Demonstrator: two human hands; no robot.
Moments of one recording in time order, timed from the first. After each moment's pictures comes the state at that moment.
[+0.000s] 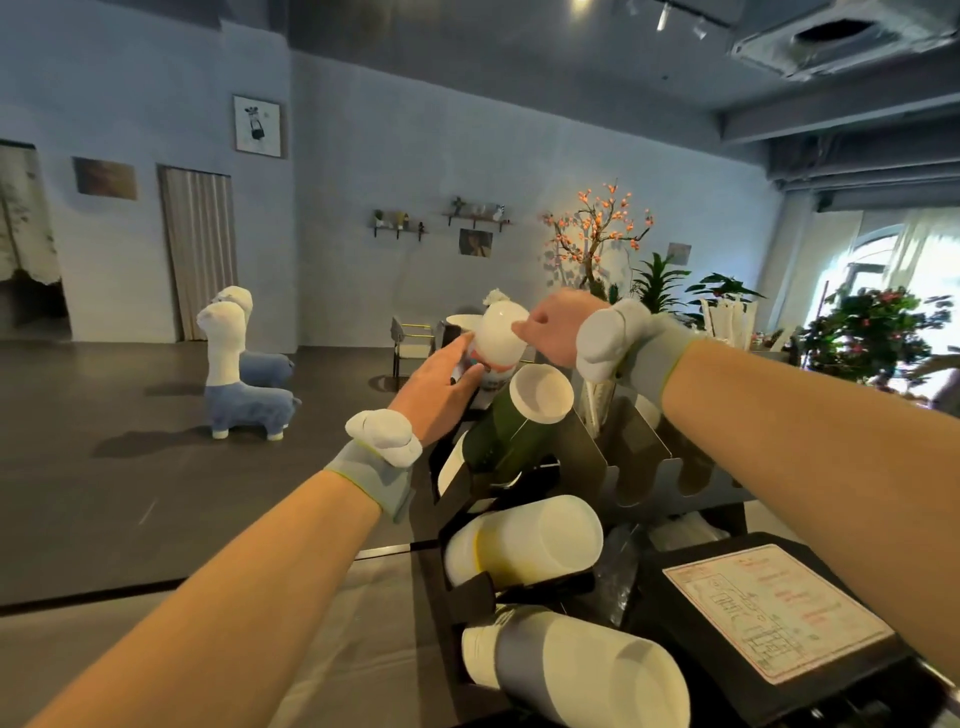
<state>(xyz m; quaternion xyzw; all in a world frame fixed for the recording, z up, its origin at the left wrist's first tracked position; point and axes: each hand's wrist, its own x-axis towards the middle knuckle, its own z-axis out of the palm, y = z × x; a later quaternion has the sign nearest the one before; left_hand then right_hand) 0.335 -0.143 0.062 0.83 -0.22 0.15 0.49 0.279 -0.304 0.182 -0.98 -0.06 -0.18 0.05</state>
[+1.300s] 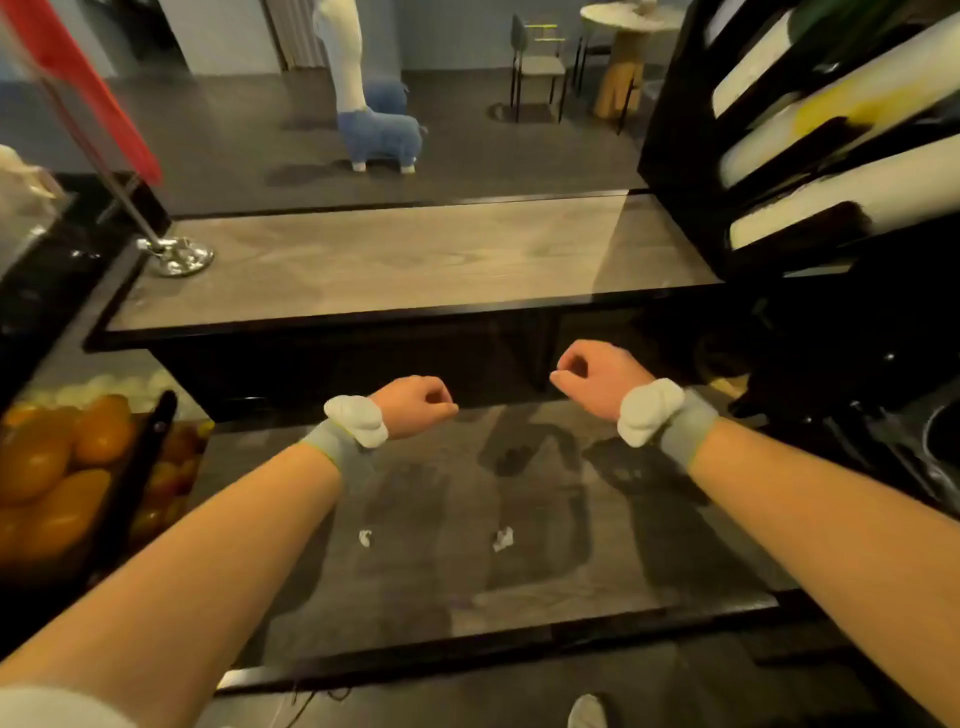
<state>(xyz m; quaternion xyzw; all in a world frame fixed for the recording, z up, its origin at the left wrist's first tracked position) -0.040 0.208 -0.240 0.94 -0.03 -0.20 0.27 -0.014 -0.058 -0.197 -0.96 -0.09 0.10 0.26</state>
